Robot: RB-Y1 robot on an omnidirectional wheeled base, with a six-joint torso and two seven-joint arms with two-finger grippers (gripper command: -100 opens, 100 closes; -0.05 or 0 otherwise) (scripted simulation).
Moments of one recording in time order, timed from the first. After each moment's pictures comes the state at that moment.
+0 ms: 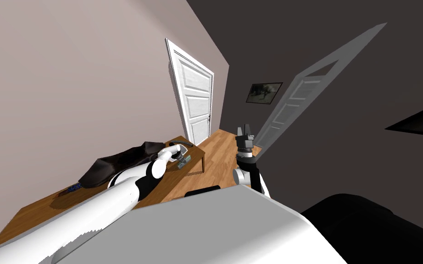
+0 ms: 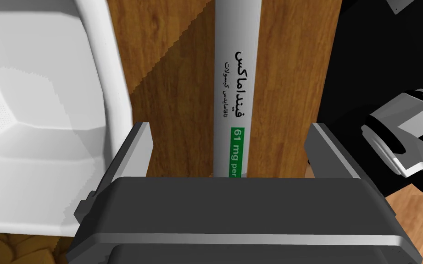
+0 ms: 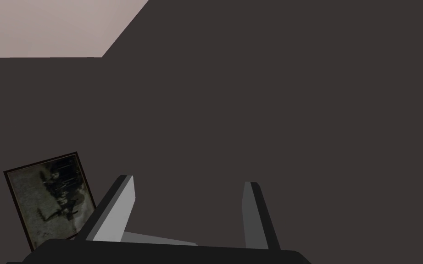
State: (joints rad) left arm -0.87 0.16 0.51 -0.35 0.00 1.02 0.58; right arm 0.46 0.02 0.05 -2.37 0.05 -0.49 0.07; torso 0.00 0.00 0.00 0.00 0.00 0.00
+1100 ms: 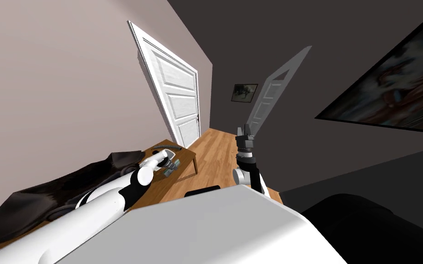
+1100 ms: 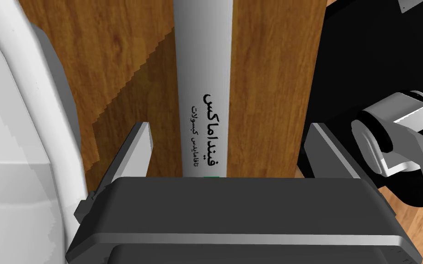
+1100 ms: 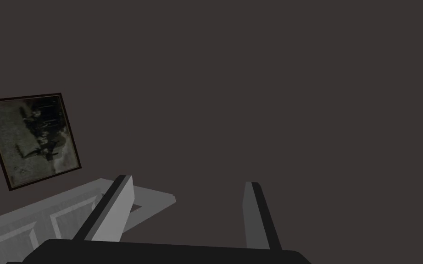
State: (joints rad) left arm -0.72 0.29 0.63 -0.39 0.08 1.03 0.51; right arm 0.46 0.02 0.05 -2.37 0.05 -0.49 0.07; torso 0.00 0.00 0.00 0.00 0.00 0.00
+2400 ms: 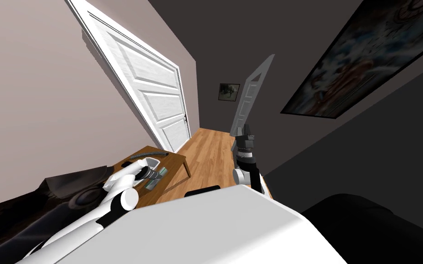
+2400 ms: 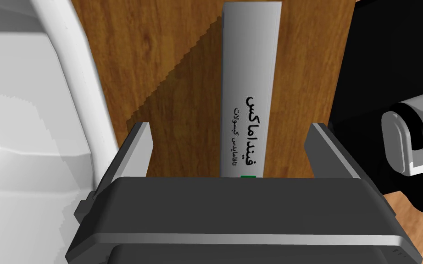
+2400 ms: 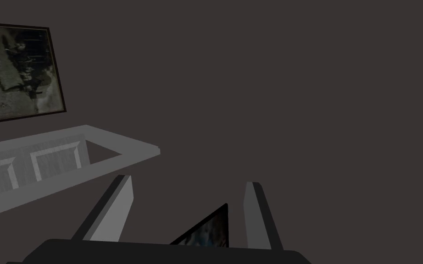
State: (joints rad) left arm -0.43 0.33 0.75 -0.82 0.16 1.20 0.45; right arm 0.46 0.02 0.05 -2.37 0.05 -0.49 0.07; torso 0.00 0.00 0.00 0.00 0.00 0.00
